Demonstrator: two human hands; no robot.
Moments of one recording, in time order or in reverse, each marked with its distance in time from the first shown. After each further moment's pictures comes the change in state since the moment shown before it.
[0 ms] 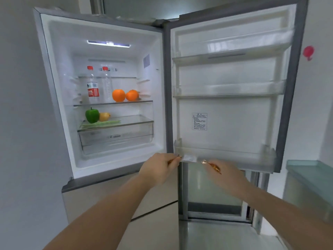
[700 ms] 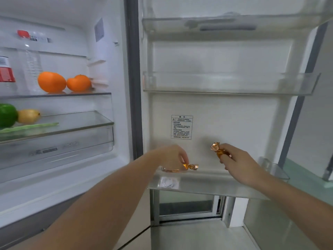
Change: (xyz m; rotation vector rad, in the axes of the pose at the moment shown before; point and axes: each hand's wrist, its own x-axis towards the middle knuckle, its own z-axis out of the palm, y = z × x) left_hand 0.257 -0.028 0.086 -0.068 -0.609 0.123; right_hand 0.150 0.096 -0.035 0.056 0.140 0.219
